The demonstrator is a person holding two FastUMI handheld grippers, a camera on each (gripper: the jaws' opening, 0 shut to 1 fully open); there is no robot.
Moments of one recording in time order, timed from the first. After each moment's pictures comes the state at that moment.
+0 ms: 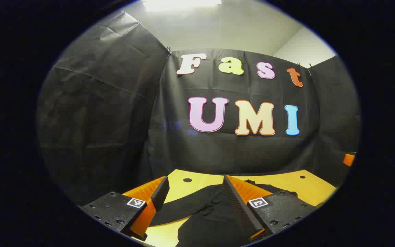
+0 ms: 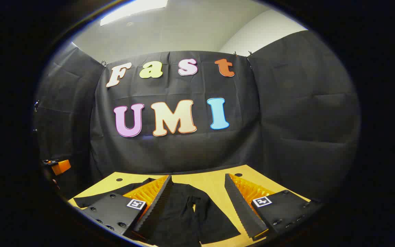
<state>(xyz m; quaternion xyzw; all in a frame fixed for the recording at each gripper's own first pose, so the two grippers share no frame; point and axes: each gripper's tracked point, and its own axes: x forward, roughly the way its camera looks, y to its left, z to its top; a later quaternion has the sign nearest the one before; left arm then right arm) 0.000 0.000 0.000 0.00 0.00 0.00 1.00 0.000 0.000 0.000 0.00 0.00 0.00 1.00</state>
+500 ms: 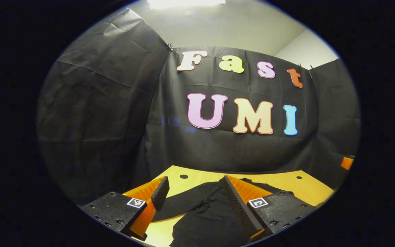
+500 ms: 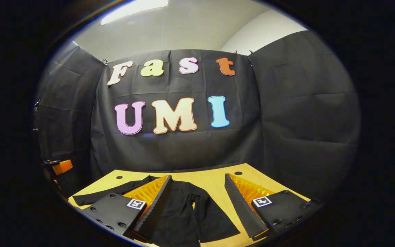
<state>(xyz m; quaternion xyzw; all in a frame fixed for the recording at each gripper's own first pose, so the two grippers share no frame) 0.003 -0.005 -0.018 -0.02 0.01 -0.01 1.00 0.001 0.002 -0.010 0.00 0.01 0.00 1.00</state>
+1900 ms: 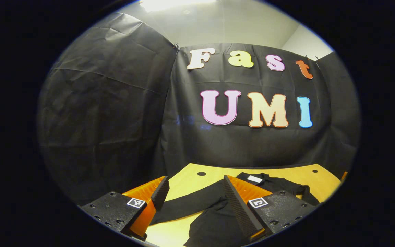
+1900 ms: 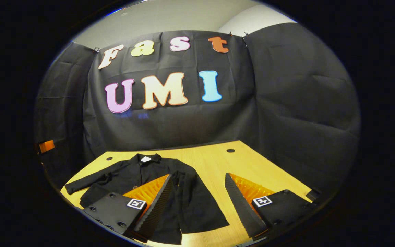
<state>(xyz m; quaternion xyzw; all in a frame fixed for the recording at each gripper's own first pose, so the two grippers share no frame) -0.009 0.029 -0.022 0.01 0.02 0.06 1.00 0.025 -0.060 -0.107 0.01 0.11 -0.01 0.99</state>
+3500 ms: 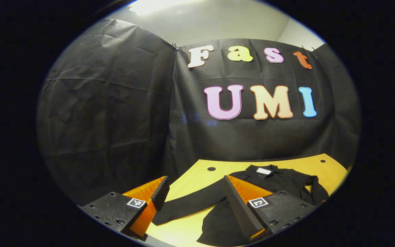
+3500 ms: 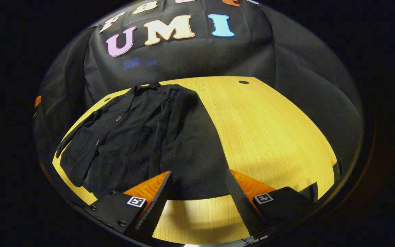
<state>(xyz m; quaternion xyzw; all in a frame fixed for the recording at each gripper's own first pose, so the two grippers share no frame) -0.030 0.040 -0.029 0.05 0.04 0.08 0.99 0.033 -0.092 -0.300 -0.04 0.35 0.04 0.94</state>
